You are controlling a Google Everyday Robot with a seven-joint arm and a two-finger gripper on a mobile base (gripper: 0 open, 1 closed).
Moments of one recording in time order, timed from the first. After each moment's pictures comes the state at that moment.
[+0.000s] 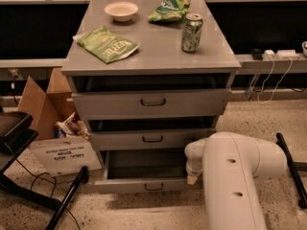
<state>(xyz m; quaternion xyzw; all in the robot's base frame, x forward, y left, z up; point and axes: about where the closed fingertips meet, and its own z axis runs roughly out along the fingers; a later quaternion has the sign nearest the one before) 0.604 -0.207 0.188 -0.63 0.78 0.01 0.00</state>
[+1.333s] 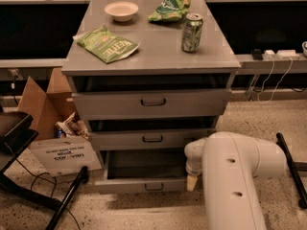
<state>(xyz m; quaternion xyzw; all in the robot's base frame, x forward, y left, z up) 0.604 -0.207 0.188 -0.63 0.78 0.01 0.00</state>
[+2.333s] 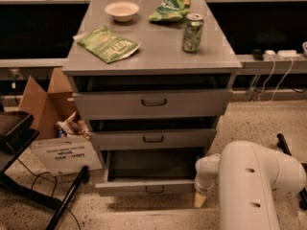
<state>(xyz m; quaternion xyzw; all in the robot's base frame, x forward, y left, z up) 0.522 -0.239 0.156 -0.61 0.79 0.05 -0.02</state>
